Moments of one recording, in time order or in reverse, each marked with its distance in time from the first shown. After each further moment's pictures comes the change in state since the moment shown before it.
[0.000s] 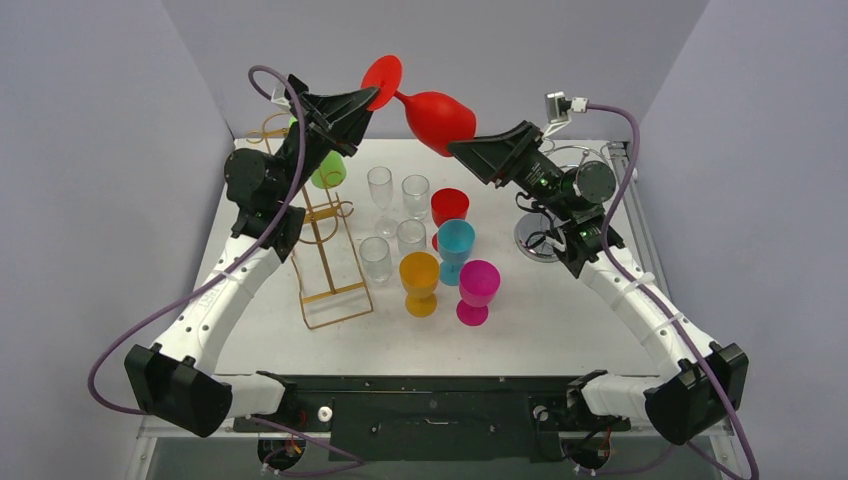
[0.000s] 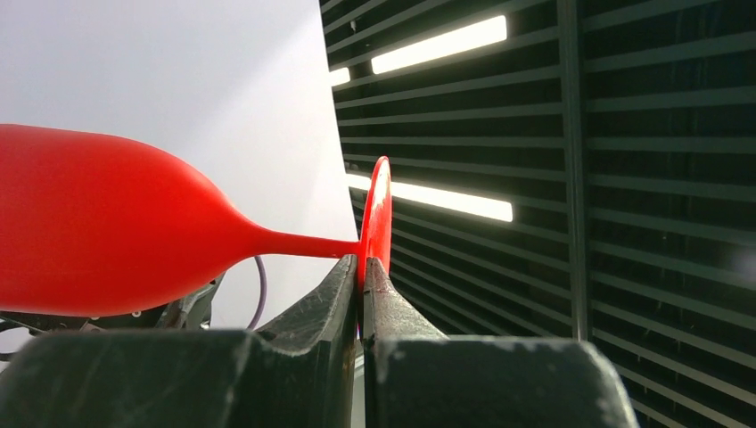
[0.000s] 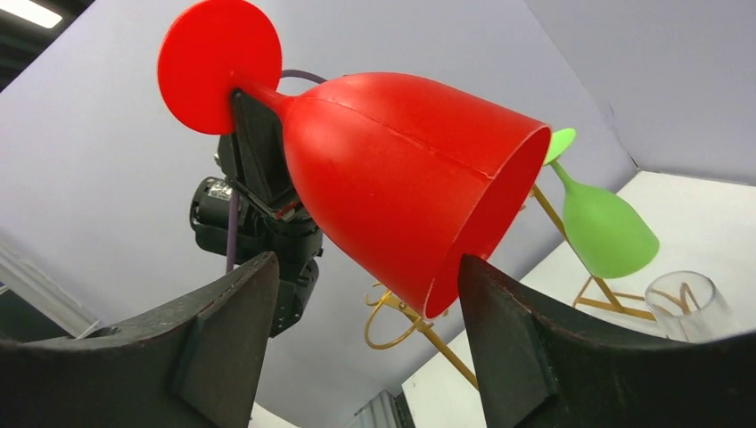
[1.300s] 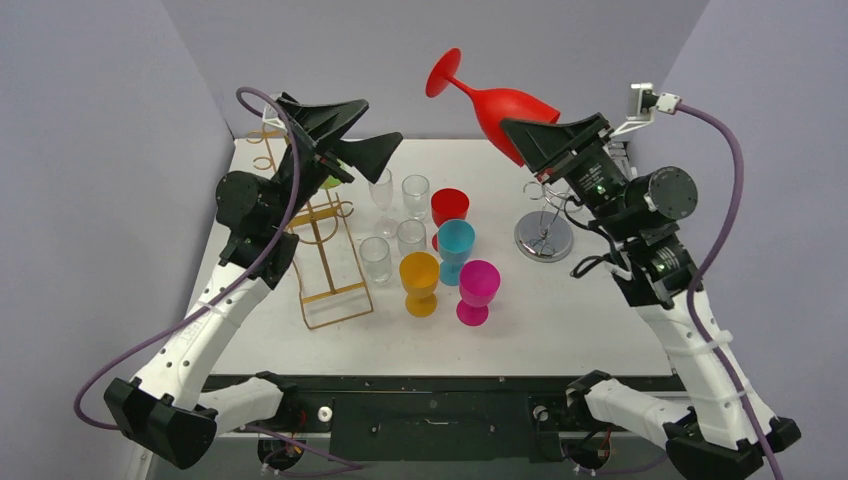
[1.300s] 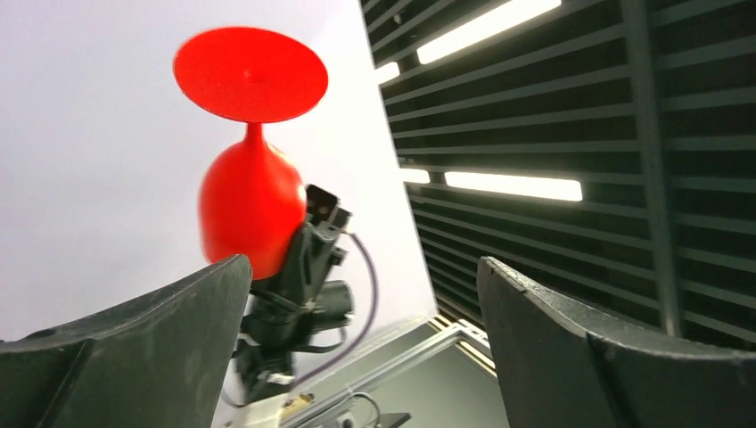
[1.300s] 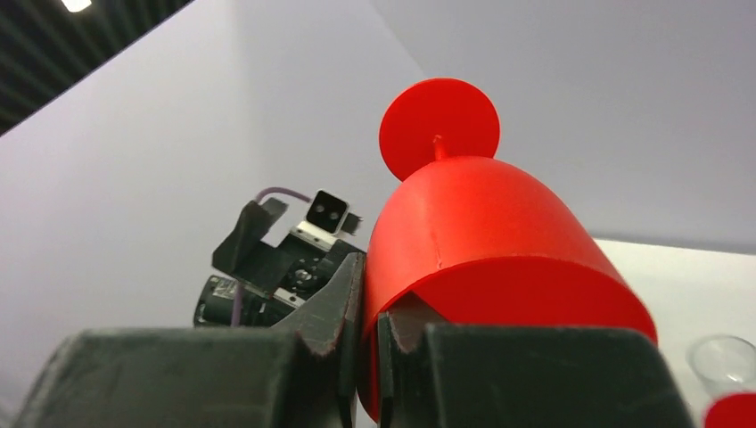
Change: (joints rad) left arm -0.074 -0.138 -0.088 -0.082 -0.050 0.190; right arm 0.042 -0.187 0.214 -0.380 0.251 -0.135
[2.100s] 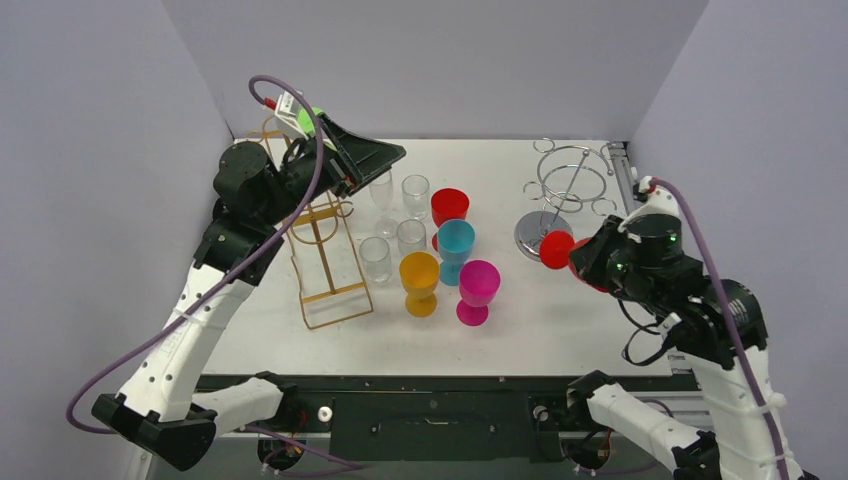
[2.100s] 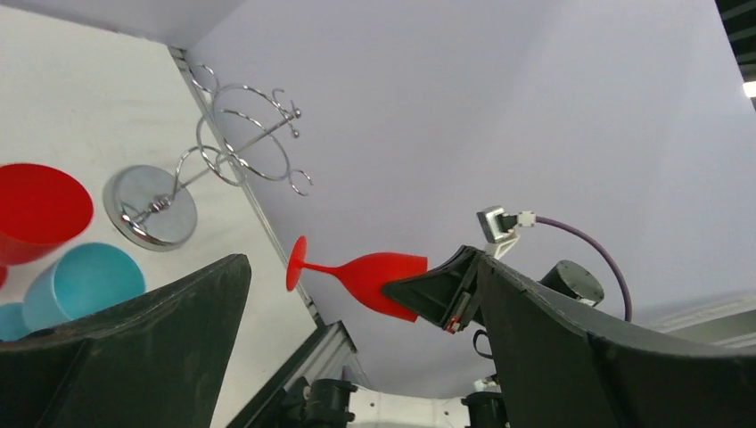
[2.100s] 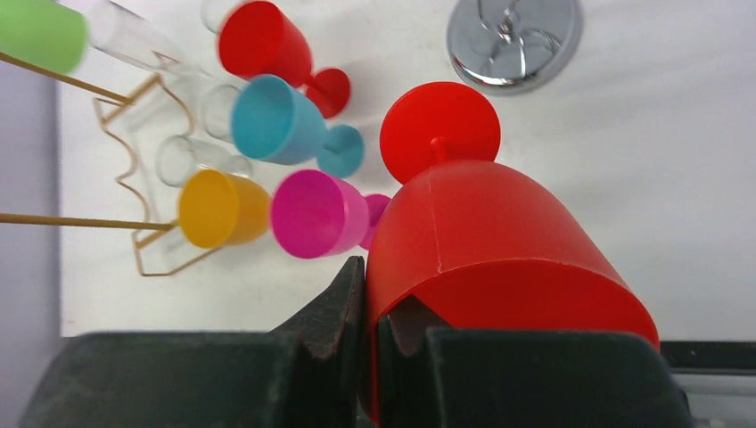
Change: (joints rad) left arm 0.003 -0.018 0.166 -0.681 0.078 0.786; right arm -0.026 -0.179 0.177 -1.410 0.481 -0.240
